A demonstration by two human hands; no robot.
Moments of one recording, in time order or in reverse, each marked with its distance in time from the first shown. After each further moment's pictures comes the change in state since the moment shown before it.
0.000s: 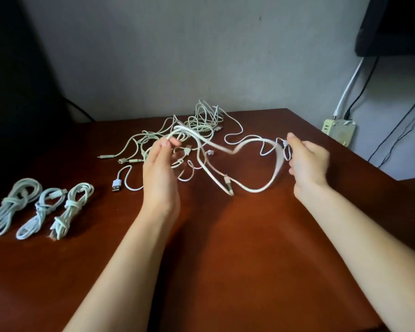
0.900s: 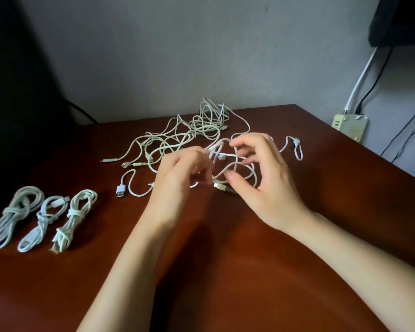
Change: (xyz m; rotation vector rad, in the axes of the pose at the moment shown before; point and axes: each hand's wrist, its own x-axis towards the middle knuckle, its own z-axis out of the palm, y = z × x) left_hand -0.013 0.029 0.001 0.340 -0.459 0.122; right_hand -0.080 -0.015 0.021 -0.163 -0.641 -0.833
